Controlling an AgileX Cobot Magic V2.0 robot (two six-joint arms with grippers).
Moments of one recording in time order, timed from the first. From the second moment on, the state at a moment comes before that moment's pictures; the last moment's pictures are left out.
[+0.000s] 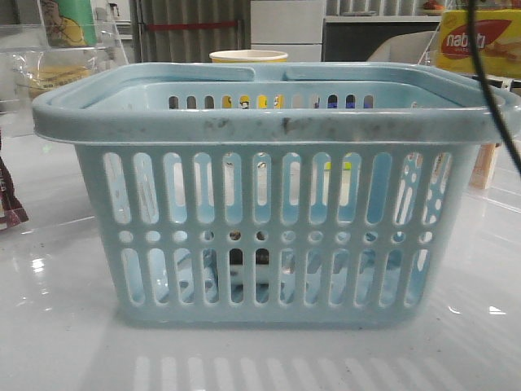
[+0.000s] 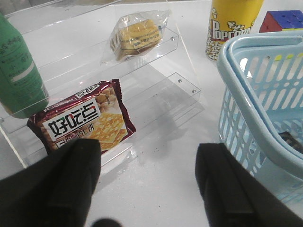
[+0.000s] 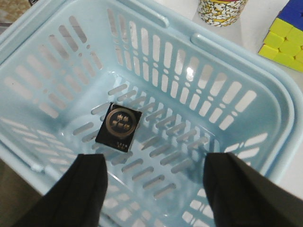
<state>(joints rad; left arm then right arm) -0.07 0.58 -0.70 -0.14 0.67 0.17 0.47 1.22 -1.25 0.16 0.86 -0.12</state>
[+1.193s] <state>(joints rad) -0.05 1.62 -1.34 -0.25 0.54 0.18 0.47 0.81 -0.88 0.16 0.81 -0.14</state>
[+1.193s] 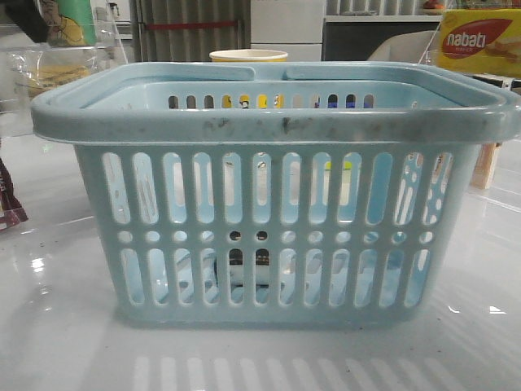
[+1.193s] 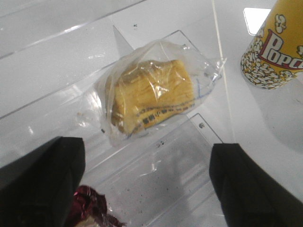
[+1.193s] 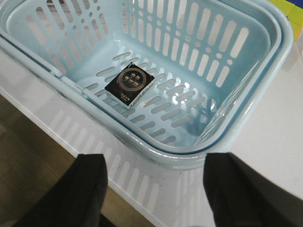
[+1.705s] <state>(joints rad) -0.03 1.82 -1.43 -0.25 0.44 0.18 0.47 0.81 -0.88 0.16 0.81 -0.14</state>
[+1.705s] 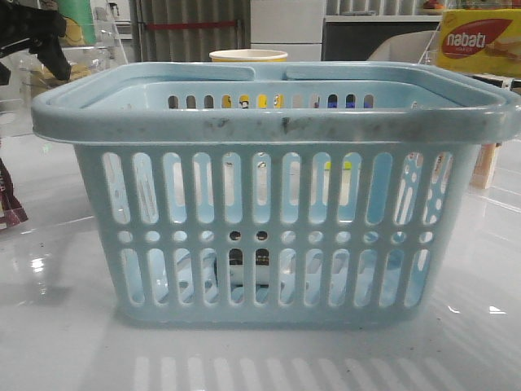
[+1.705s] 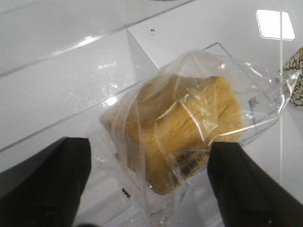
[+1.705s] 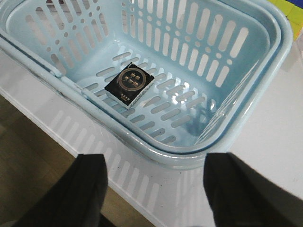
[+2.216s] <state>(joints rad) -0.03 1.78 -1.47 -0.26 0.58 0.18 0.47 0.81 -0.88 0.16 0.81 -0.14</state>
